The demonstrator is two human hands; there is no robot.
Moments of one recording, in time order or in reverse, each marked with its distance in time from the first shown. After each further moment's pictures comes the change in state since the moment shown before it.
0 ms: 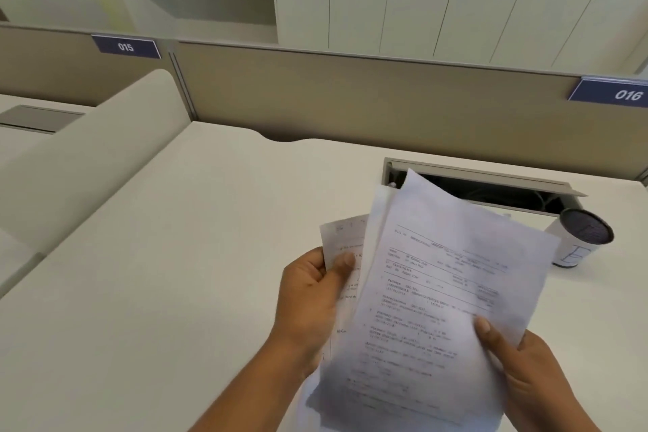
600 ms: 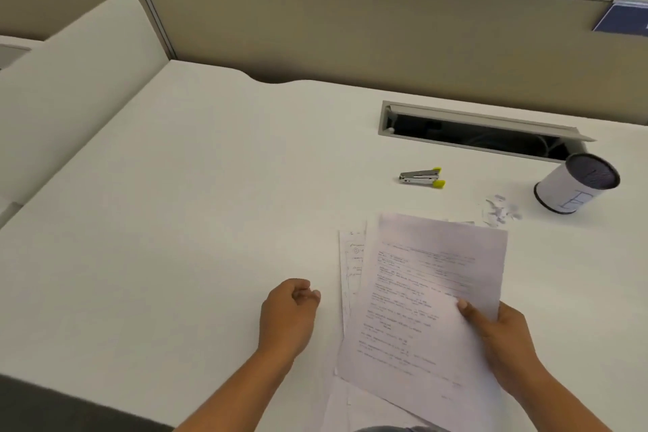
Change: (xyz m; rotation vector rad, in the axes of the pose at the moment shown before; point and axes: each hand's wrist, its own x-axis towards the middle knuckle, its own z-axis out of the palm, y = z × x) left_hand -0.002 -0.128 -0.044 0.581 0.271 -0.279; right_hand 0.032 0.097 -0.047 -0.196 0.125 0.137
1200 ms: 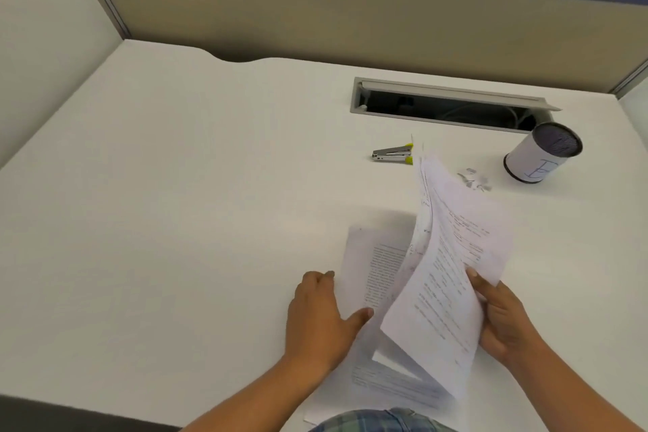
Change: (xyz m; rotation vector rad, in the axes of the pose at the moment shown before) left_hand -0.033 -0.002 0.064 0.492 -0.151 0.348; right_hand 0.002 0.000 -0.030 0.541 -0.071 0.192
